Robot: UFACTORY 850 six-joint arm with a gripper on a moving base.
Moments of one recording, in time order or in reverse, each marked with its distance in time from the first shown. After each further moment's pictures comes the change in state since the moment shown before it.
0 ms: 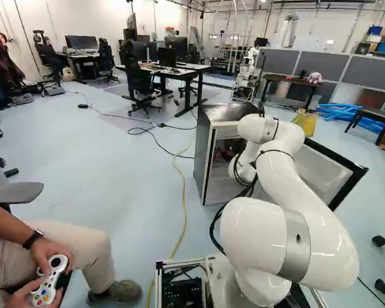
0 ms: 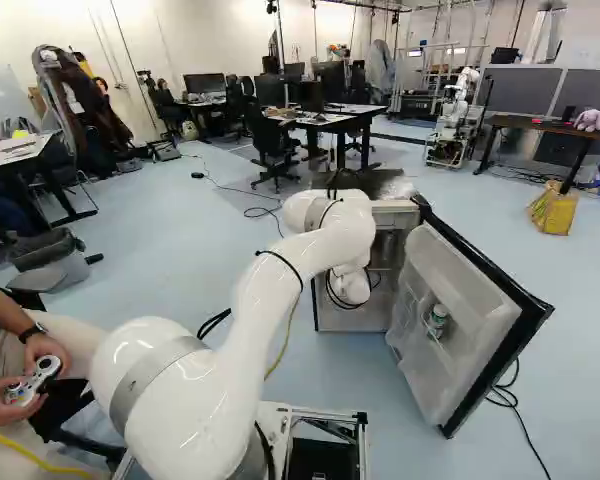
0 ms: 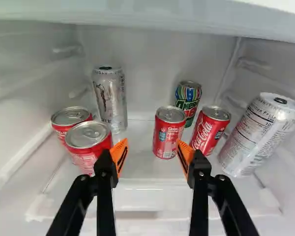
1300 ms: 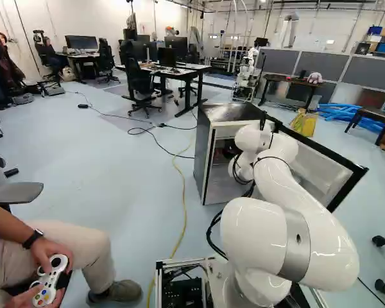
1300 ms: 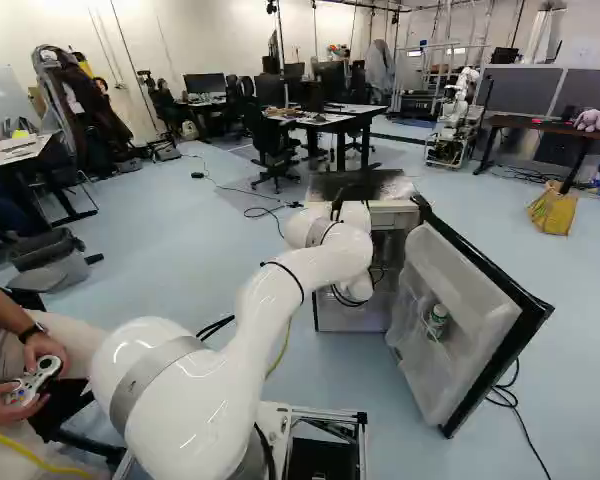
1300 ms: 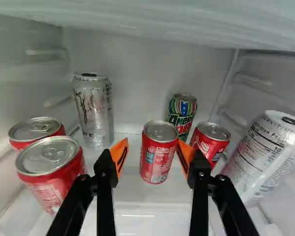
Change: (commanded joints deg) arm 0.2 -7.8 -13.9 0.0 0.0 0.0
